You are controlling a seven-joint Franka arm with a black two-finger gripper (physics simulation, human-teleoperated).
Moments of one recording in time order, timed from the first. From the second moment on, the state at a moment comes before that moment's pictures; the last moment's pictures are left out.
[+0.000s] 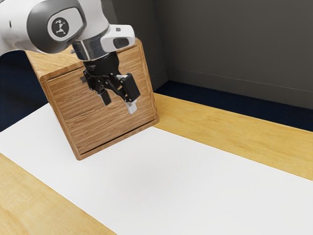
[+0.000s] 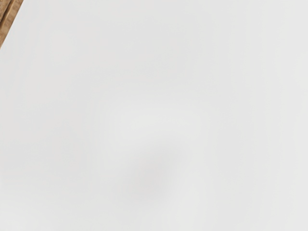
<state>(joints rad) 0.12 0.01 -0.09 -1.41 0.00 1.52 0.02</state>
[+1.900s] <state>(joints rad) 0.16 0.04 -0.14 -1.25 0.28 1.59 0.30</state>
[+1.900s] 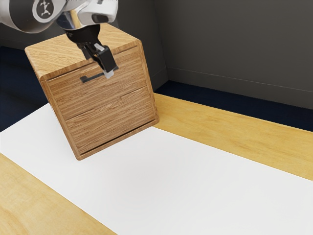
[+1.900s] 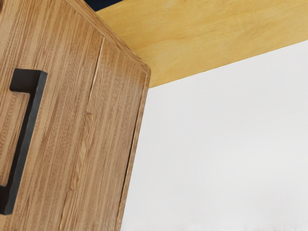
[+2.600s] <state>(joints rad) -0.50 0.23 0.59 -1.15 0.10 1.63 0.26</state>
